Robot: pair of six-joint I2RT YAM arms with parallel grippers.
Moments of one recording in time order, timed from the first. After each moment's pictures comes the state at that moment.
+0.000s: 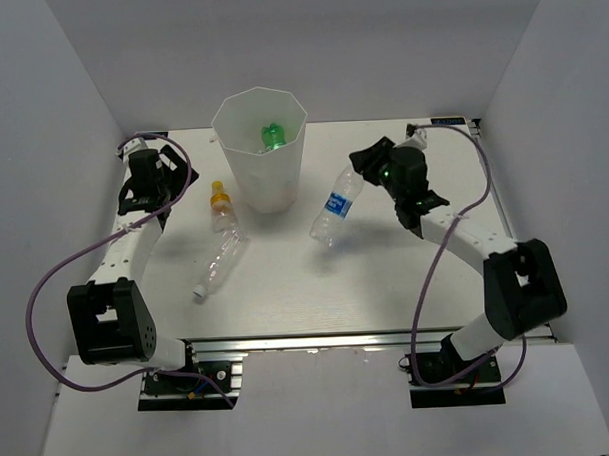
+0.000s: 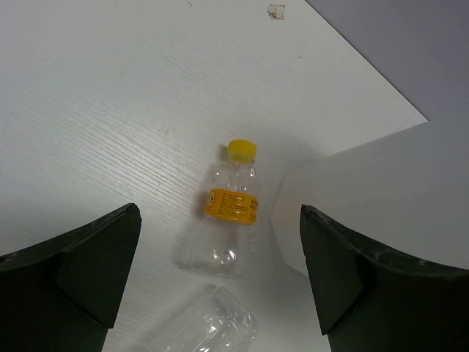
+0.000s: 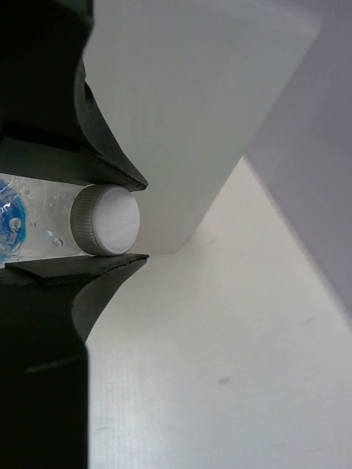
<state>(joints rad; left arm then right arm) 0.06 1.43 1.08 -0.16 -0.11 -0.57 0.44 1.55 0.95 0.35 0.10 0.83</state>
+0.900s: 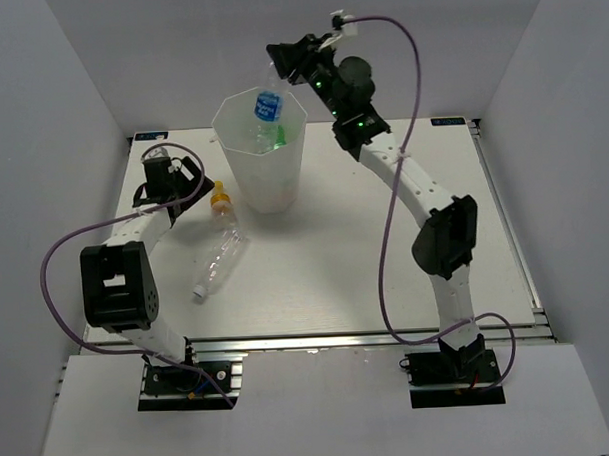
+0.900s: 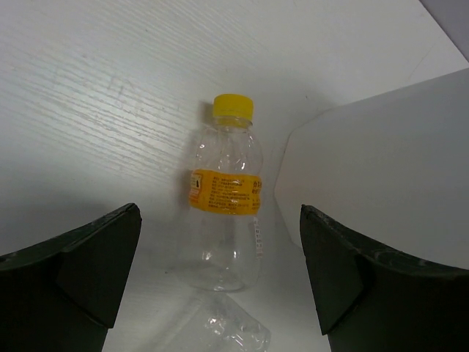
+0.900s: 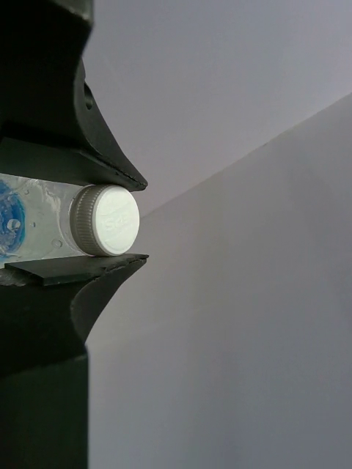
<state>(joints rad) 0.06 1.63 1.05 -0.05 0.07 -0.57 0.59 2.09 2.19 0.33 -0.08 0.49</state>
